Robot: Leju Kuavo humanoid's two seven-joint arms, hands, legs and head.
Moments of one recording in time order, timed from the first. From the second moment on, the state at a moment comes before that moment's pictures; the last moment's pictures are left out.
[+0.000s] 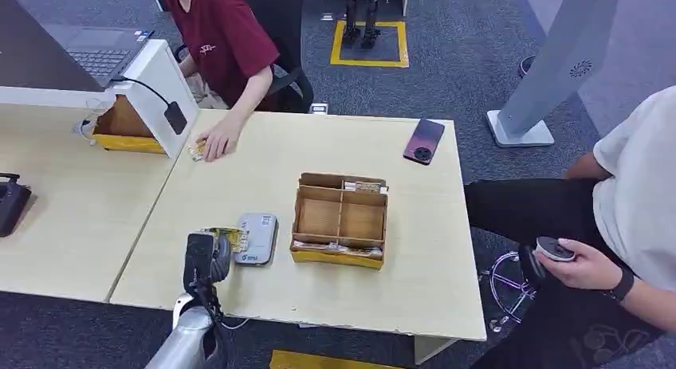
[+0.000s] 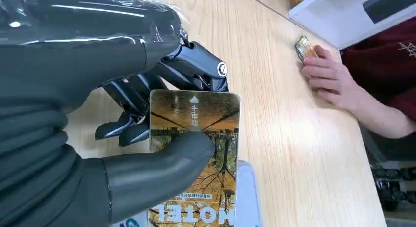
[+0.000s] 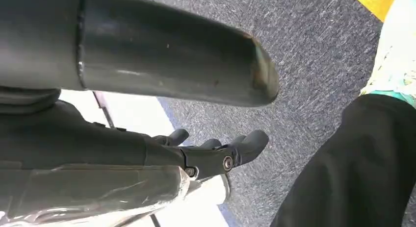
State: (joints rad) left arm -0.23 -0.06 -0.21 -0.91 -0.12 0.55 -0.45; right arm -0.03 0.13 -0.42 -0.18 1.51 -0.40 0.12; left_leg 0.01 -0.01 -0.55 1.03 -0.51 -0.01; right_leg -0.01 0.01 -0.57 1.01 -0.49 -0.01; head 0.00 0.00
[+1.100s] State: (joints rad) left arm -0.23 -0.12 -0.26 -0.91 -0.16 0.59 -0.42; right arm -0.03 0.13 -0.39 -0.18 1.51 -0.40 0.12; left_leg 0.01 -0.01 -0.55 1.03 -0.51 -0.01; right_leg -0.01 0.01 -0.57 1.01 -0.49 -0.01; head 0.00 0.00
